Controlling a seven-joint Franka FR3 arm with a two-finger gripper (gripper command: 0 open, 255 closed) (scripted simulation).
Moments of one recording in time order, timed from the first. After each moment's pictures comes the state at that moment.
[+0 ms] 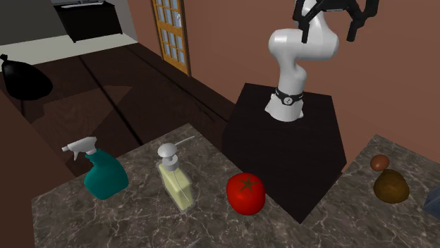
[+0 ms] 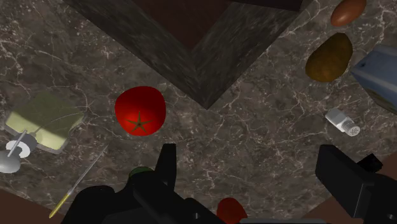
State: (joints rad) arm 0.02 -0.81 -0.03 -2.38 0.09 1.72 -0.15
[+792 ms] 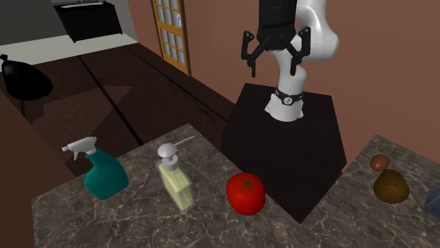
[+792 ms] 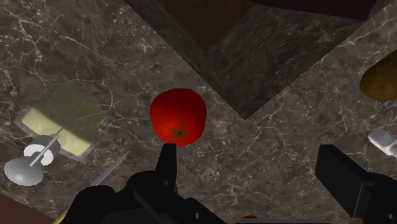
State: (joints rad) arm -0.01 -0.67 -0.24 -2.47 0.00 1.92 -0.44
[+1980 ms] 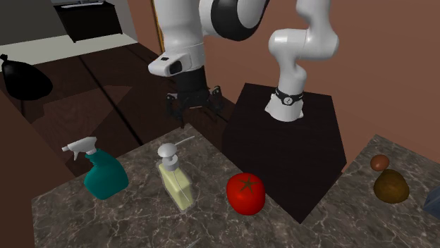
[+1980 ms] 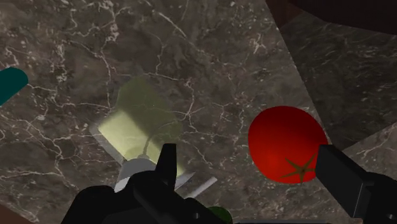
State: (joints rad) arm 0.05 -0.04 -0.62 -2.24 0.20 2.21 -1.09
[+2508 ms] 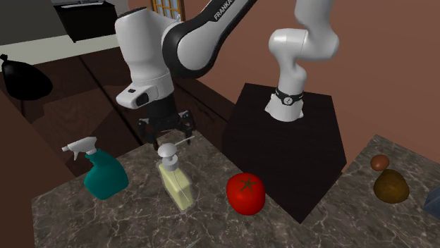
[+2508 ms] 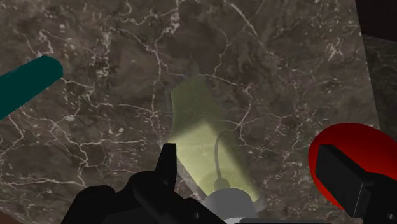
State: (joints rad) arm -0.06 0.33 -0.61 -1.98 0.47 2.19 -1.40
